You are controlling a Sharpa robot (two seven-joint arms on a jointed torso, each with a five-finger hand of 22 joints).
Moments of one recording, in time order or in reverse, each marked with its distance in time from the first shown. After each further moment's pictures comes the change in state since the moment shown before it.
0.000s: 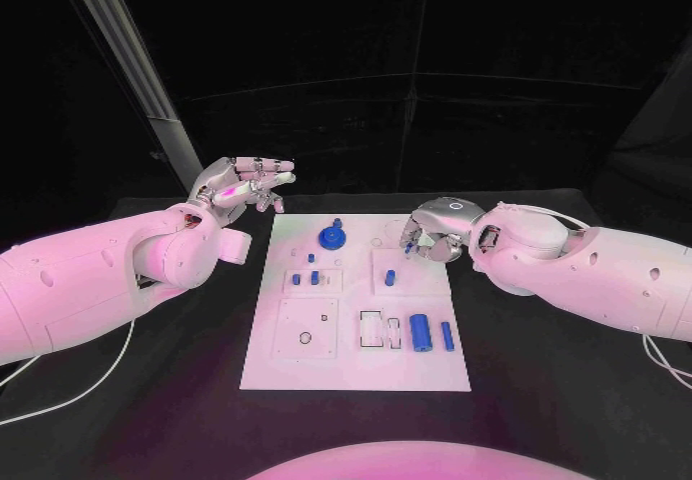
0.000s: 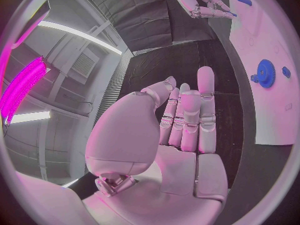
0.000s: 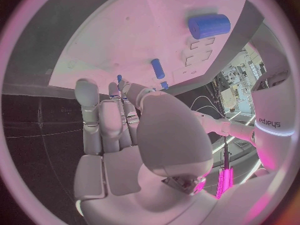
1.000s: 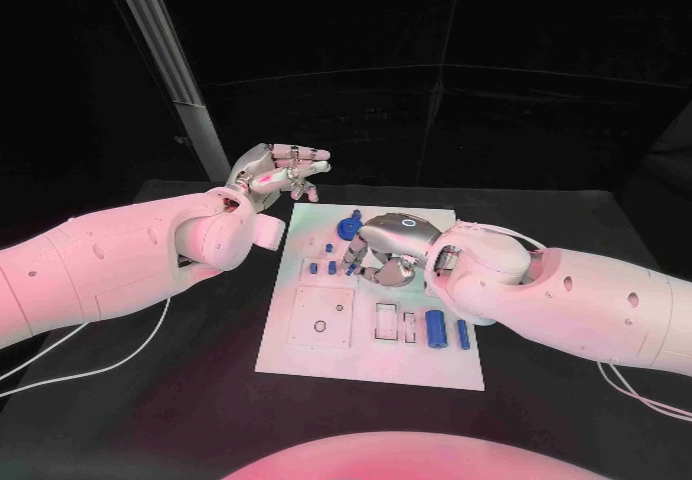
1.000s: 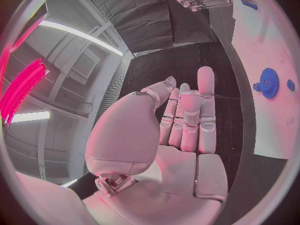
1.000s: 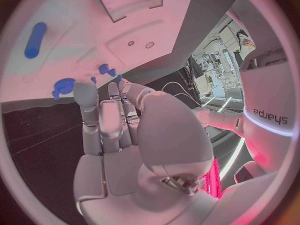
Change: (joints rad) left arm 0.000 0.042 0.000 -0.002 0.001 -0.016 0.000; left_hand 0.000 0.000 0.000 0.000 0.000 -0.003 0.003 0.000 0.000 0.000 0.000 0.006 0.000 -0.003 0.004 0.000 -0.001 0.000 0.000 0.000 0.000 -0.001; right arm -0.045 0.160 0.009 0.149 0.059 -0.015 -0.008; right_hand -0.009 0.002 0.010 -0.005 0.000 0.003 0.003 -0.003 0.000 0.000 0.000 -0.005 -0.001 0.000 0.000 0.006 0.003 0.000 0.000 0.000 0.008 0.010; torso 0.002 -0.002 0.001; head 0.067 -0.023
